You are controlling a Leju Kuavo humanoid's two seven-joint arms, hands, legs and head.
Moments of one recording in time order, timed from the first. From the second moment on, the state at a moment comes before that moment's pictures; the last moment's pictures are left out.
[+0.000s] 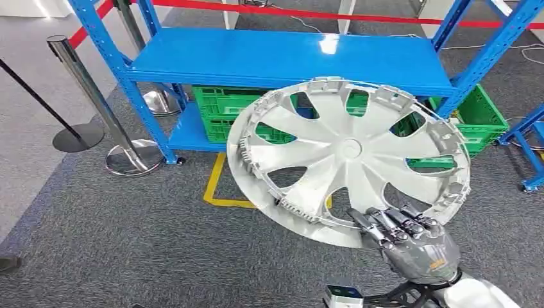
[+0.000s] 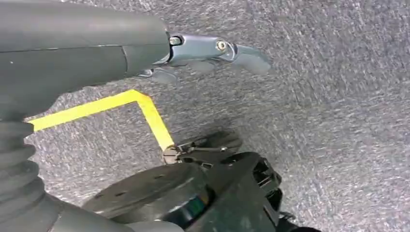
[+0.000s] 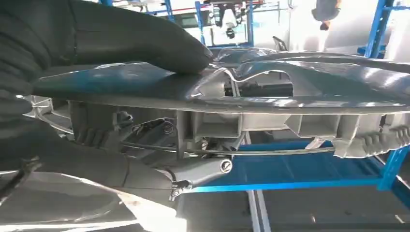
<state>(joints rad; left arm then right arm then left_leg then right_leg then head) -0.08 0.38 -1.56 -0.73 1.19 0.57 -0.57 0.09 -0.41 0.43 -1.91 1.36 -0.68 -0.17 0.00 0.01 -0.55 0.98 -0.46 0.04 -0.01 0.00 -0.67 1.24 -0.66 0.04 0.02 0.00</state>
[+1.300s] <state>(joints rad) -0.08 0.38 -1.54 -0.73 1.07 0.60 -0.51 0.14 -0.41 0.42 -1.95 1.37 -0.68 -0.15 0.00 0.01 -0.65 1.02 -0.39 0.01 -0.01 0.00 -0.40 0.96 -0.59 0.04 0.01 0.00</state>
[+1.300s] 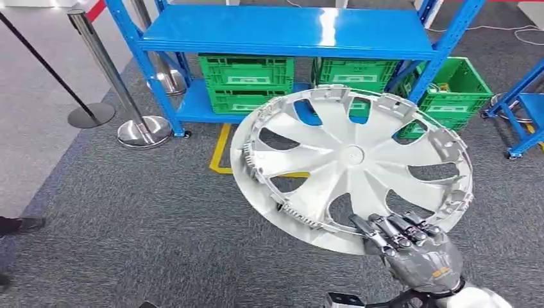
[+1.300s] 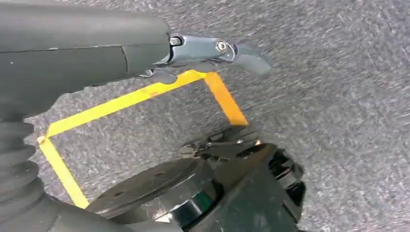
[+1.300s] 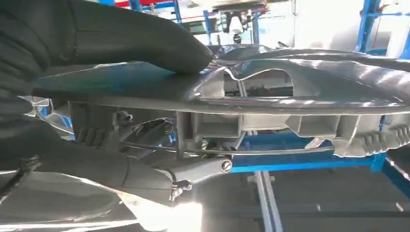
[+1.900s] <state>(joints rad) -0.08 0.39 -1.52 -0.75 1.03 0.61 -0.49 0.14 -0.41 0.42 -1.95 1.36 -0.68 -0.17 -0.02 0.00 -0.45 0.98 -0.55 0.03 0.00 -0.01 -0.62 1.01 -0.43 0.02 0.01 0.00</state>
